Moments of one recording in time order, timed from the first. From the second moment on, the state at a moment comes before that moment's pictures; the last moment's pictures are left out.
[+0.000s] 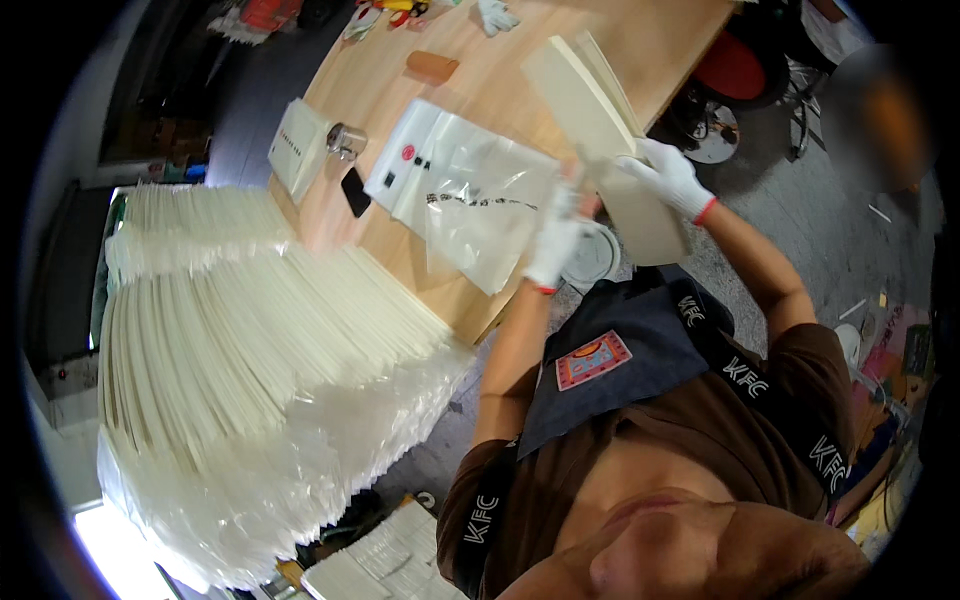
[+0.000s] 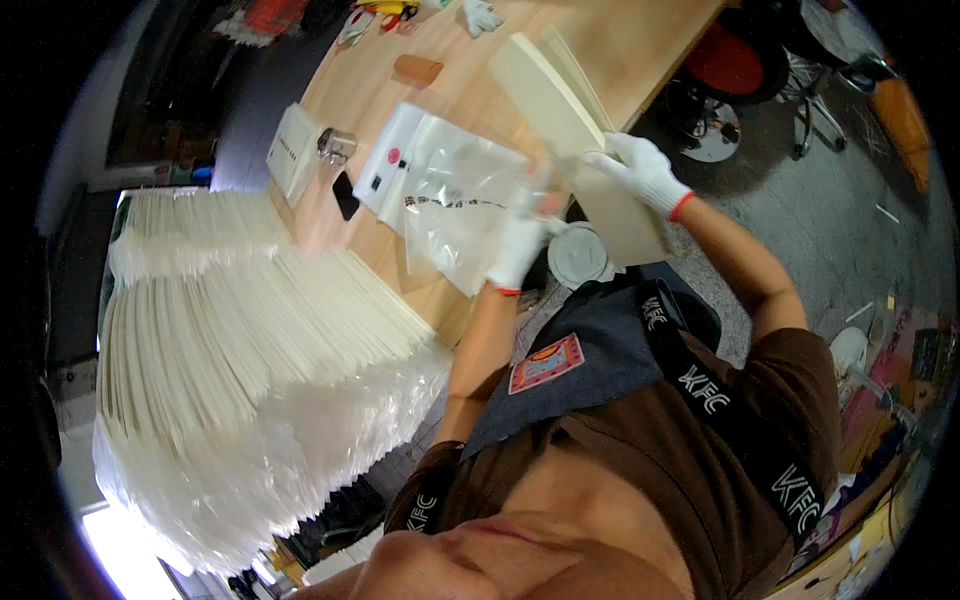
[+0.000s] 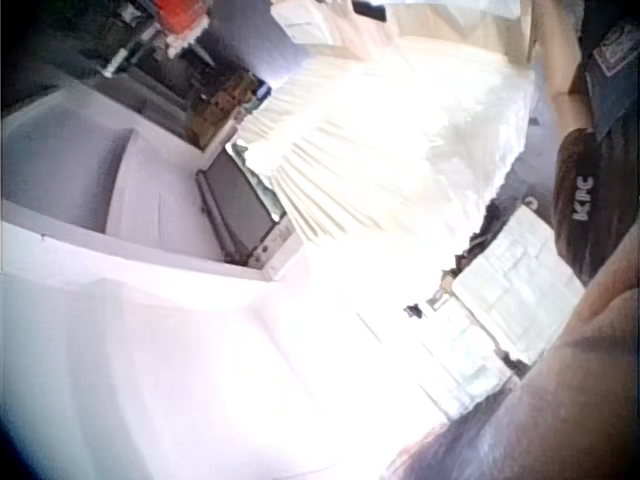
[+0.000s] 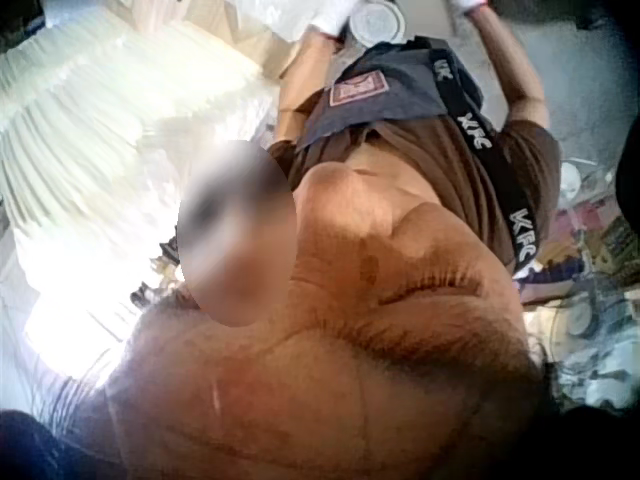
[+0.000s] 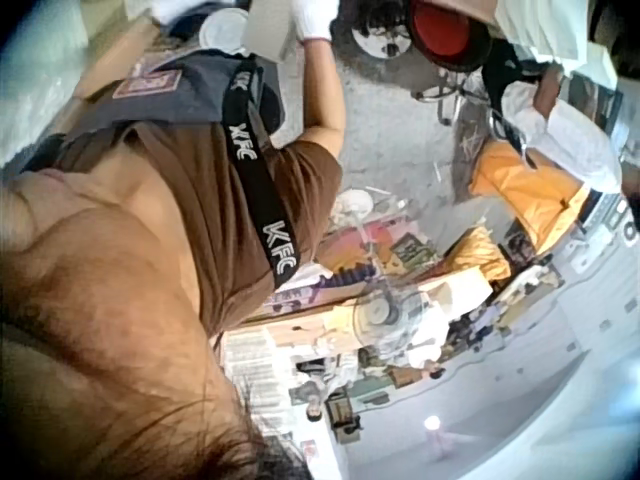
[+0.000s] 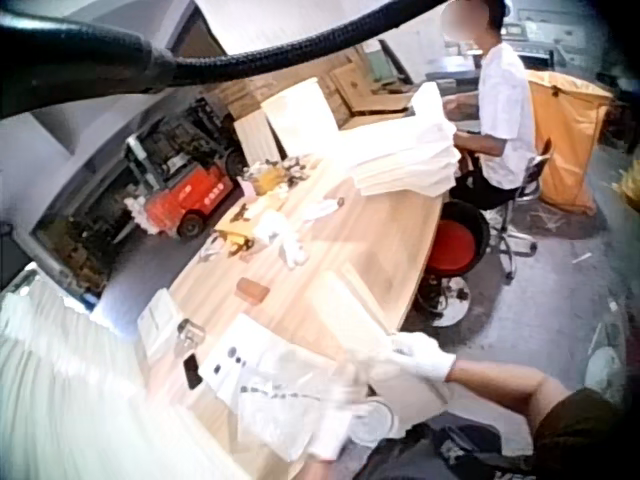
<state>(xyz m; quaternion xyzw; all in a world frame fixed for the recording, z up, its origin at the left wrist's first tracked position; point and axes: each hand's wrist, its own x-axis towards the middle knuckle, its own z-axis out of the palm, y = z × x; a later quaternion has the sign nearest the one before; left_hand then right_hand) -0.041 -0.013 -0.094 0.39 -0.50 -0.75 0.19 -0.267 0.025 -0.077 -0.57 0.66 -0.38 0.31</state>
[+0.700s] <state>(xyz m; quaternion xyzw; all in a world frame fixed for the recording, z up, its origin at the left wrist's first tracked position) 0.047 0.050 -0.081 0.49 -0.76 -0.19 0.39 -0.172 -0.057 -0.058 -0.68 0.47 -0.26 0.50</state>
